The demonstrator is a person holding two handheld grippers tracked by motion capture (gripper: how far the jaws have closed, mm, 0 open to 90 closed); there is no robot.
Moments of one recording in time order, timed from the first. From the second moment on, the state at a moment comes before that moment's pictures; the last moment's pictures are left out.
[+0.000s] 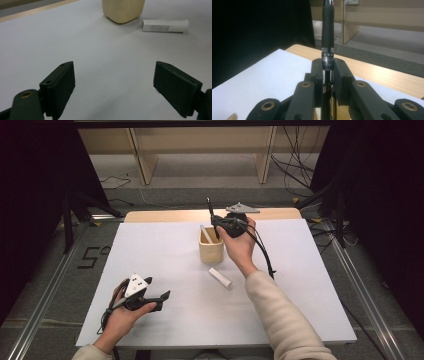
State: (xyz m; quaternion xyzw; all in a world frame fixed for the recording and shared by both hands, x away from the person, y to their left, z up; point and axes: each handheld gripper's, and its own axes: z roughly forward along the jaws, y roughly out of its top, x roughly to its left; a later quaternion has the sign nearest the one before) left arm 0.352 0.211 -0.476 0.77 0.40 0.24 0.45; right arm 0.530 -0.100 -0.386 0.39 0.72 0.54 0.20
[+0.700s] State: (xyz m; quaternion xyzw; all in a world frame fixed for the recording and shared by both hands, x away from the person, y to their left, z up) left arm 0.352 0.211 -0.476 0.77 0.40 0.24 0.45; right arm 0.532 -0.096 -0.395 0.39 0.74 0.52 0.19
